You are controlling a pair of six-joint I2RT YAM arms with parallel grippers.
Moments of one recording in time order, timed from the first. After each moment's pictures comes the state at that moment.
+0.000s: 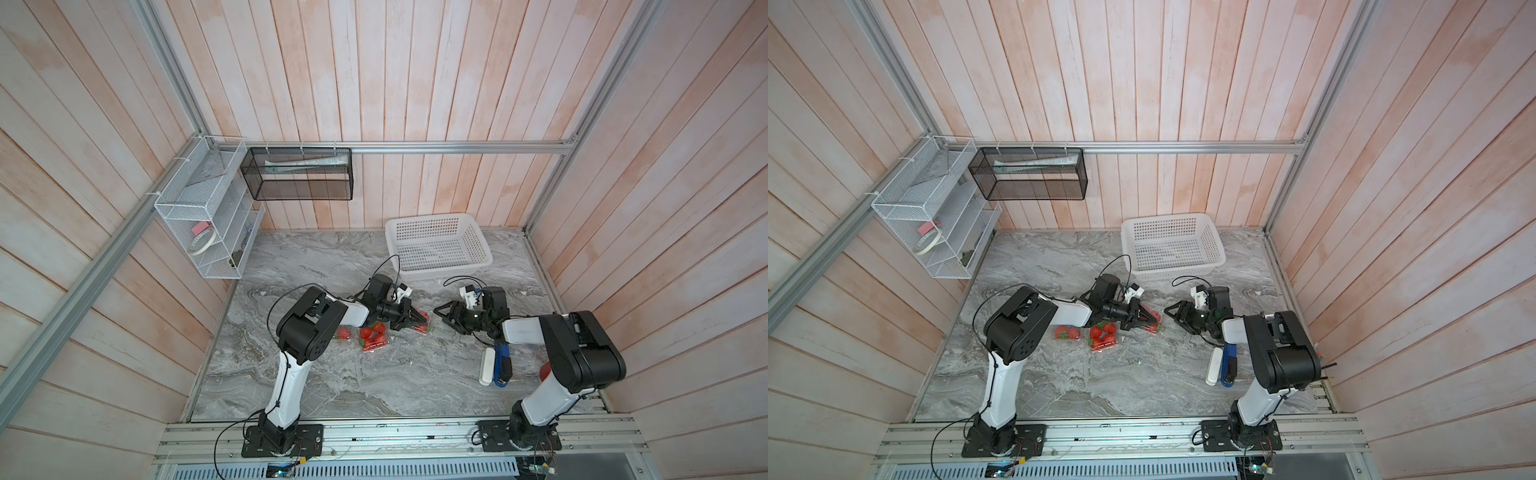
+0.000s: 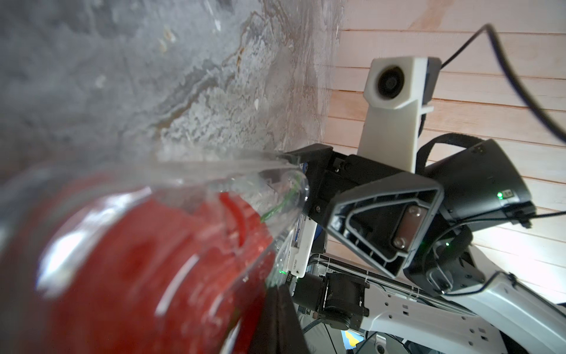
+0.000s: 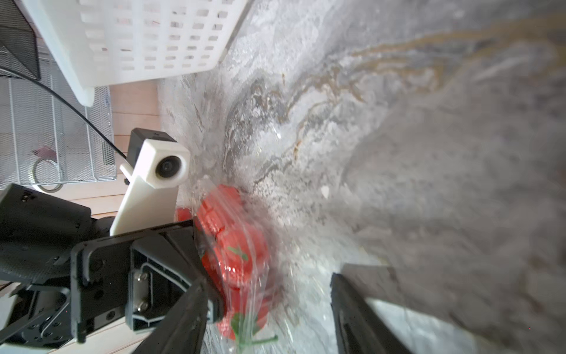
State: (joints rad) left arm -0.61 2.15 1.15 0.36 0.97 -1.05; right arm 0.18 1.71 0.58 0.38 -0.75 0.80
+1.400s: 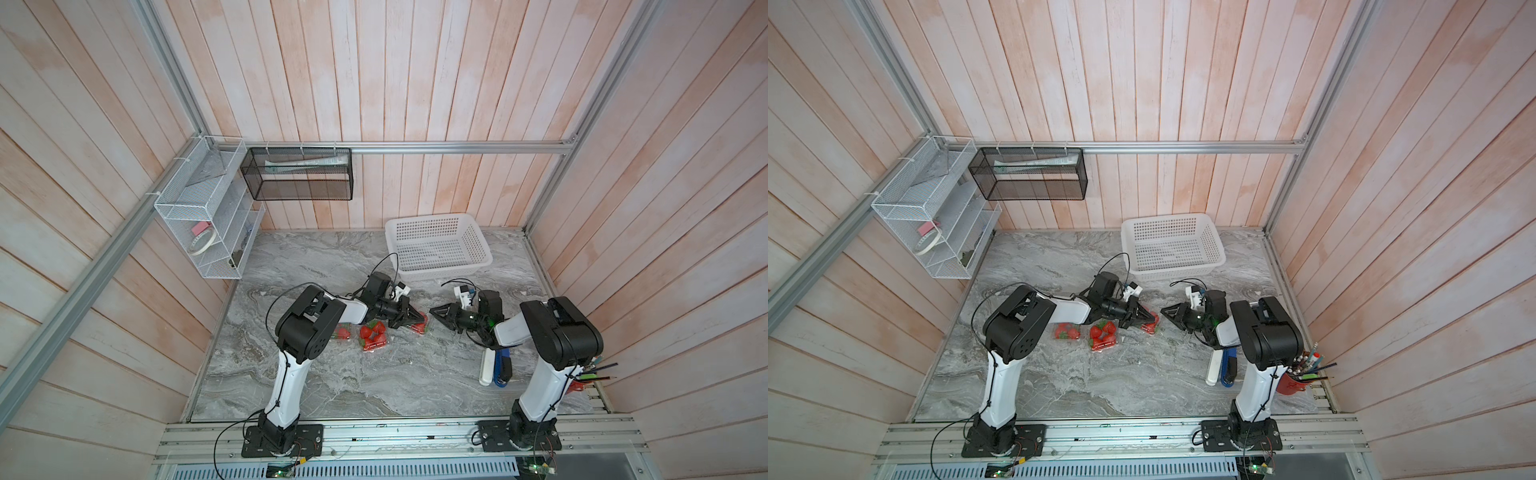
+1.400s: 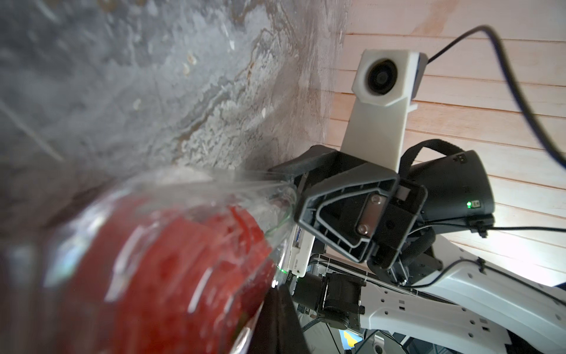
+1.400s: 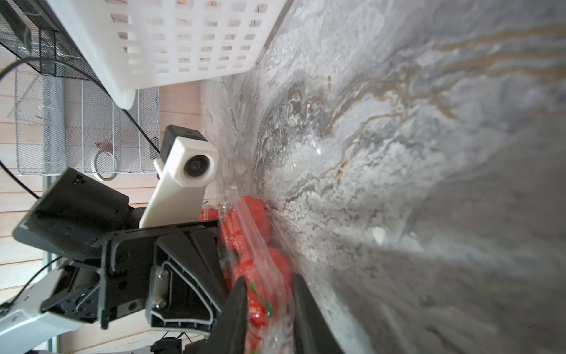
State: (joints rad) left arm -0.58 2.16 1.17 0.30 0.98 -1.02; right arm 0.20 1.86 0.51 0.78 -0.84 0.96
